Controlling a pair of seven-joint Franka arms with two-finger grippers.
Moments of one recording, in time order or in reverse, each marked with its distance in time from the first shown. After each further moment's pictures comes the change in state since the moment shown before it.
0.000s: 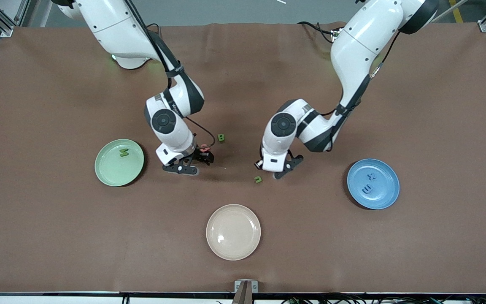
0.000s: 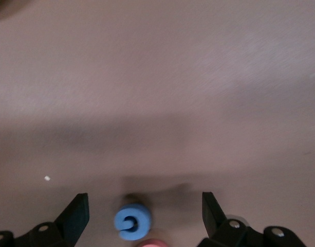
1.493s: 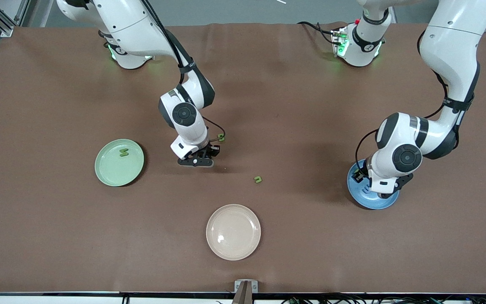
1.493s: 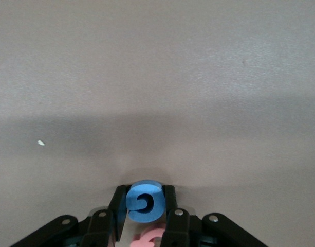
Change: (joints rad) left arm 0.481 -0.192 0.005 -0.186 0.013 -0.240 0.460; right arm 0.097 0.022 -0.052 -0.003 -0.058 -0.027 0.011
